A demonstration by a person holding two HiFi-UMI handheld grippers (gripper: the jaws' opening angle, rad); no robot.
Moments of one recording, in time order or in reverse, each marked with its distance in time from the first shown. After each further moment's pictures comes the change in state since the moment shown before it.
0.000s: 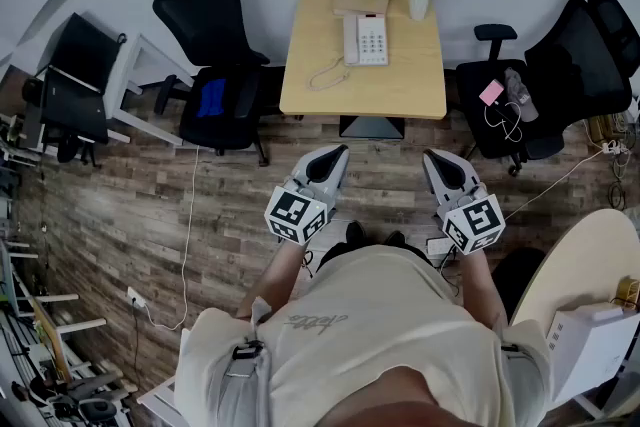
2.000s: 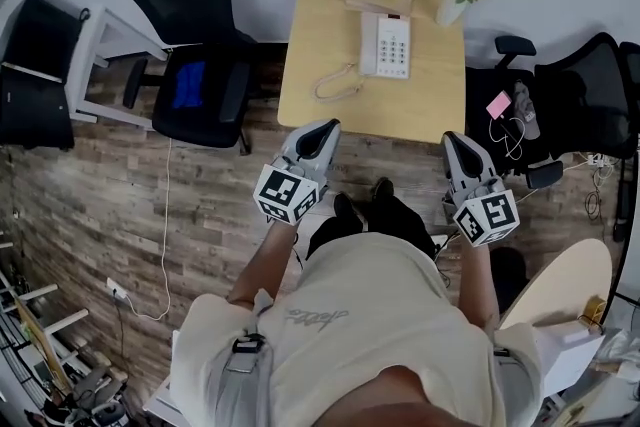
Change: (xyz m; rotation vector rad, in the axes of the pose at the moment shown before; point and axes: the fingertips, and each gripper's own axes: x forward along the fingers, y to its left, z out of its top) left arm 0.091 0.218 -0.006 -0.115 -0.046 0.008; right arm 0.190 -0.091 0.024 0.046 0.063 -0.120
